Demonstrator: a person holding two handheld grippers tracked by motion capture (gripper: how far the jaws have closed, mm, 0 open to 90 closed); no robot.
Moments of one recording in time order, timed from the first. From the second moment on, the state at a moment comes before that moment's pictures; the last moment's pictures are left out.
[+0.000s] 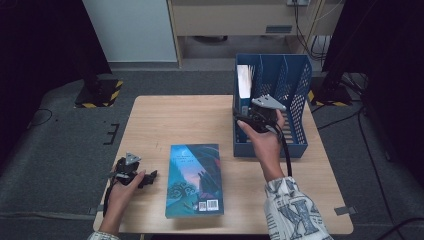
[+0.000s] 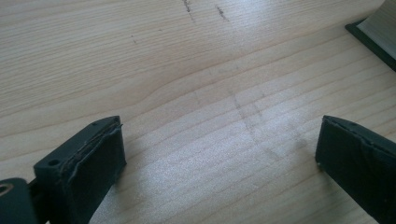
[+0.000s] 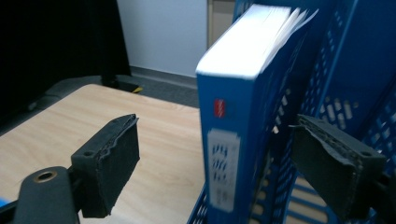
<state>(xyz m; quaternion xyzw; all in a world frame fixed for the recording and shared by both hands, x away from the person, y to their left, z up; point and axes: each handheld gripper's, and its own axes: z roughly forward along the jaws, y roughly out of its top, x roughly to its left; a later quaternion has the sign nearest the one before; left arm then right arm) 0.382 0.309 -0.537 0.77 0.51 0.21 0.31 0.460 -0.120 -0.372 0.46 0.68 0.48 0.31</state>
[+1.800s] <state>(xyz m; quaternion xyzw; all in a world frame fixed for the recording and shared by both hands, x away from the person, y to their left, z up) 0.337 0.234 -0.478 0.80 0.40 0.17 0.41 0.364 -0.063 -0.475 0.35 0.81 0.47 0.11</state>
